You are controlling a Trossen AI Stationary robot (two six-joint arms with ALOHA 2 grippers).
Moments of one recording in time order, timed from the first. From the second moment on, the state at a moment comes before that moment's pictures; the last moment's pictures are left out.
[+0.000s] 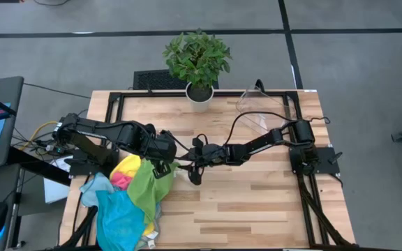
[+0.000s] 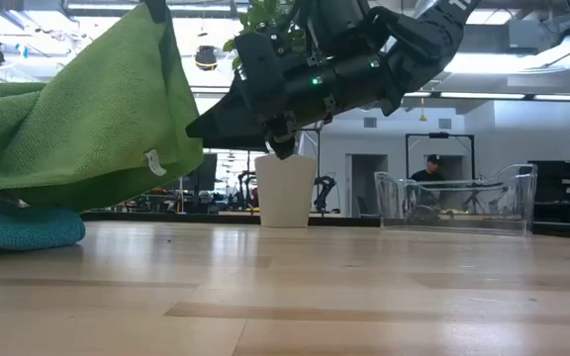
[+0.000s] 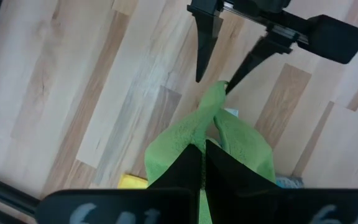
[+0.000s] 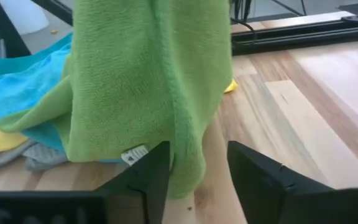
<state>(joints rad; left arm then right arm) -0.24 1.57 1.71 -1.49 -0.22 -0.64 0.10 2.04 1.11 0.58 0.05 0.10</state>
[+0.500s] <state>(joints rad) -0.24 1.57 1.71 -1.44 -0.21 -0.62 0.09 1.93 1.11 0.41 0.16 0.17</state>
